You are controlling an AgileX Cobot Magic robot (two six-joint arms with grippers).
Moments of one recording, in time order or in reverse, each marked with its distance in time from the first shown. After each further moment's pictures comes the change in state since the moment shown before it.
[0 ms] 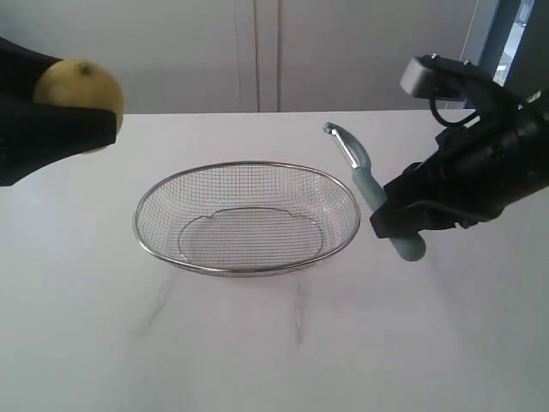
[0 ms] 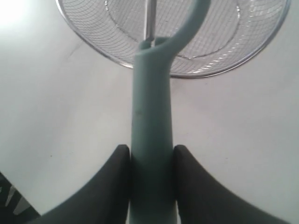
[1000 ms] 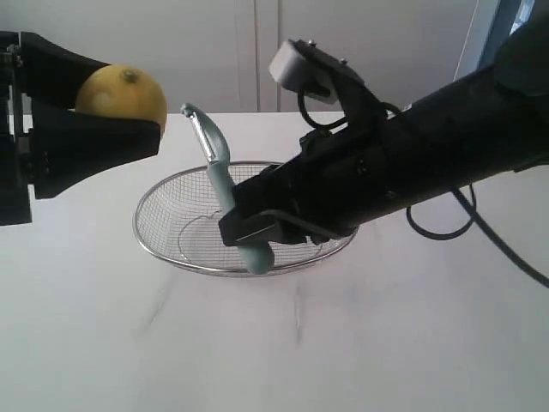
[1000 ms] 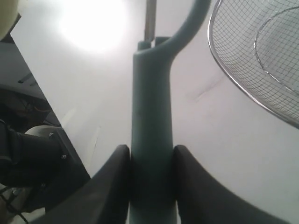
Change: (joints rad) left arm -0.172 0.000 0.000 -0.024 -0.110 0.019; right arm 0.355 0.041 0.000 0.336 -0.200 -0.033
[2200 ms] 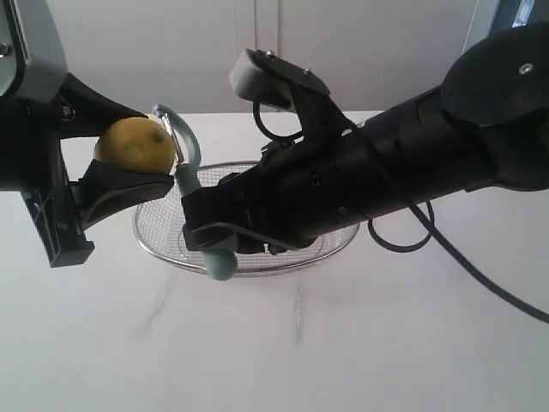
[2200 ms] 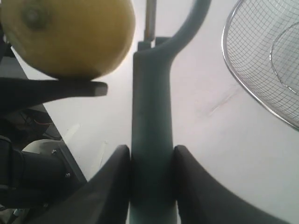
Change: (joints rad) left arm -0.235 0.000 0.000 0.431 -0.410 -0.206; right arm 0.117 0.032 0.000 0.022 -0.151 0.044
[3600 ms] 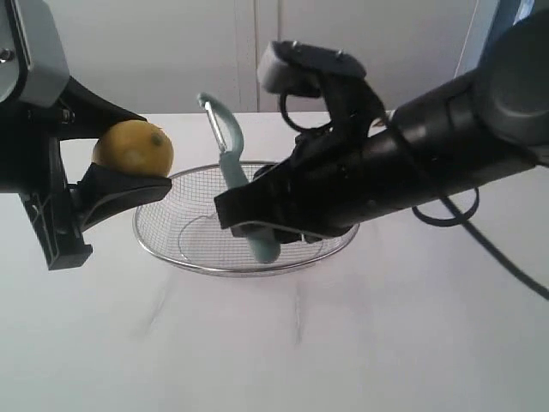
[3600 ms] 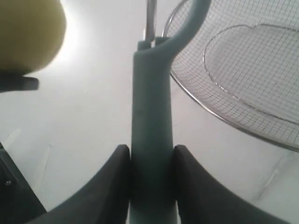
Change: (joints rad) left arm 0.000 0.000 0.000 0.028 0.000 -0.010; right arm 0.009 -0.051 0.000 -0.355 -0.055 0.280
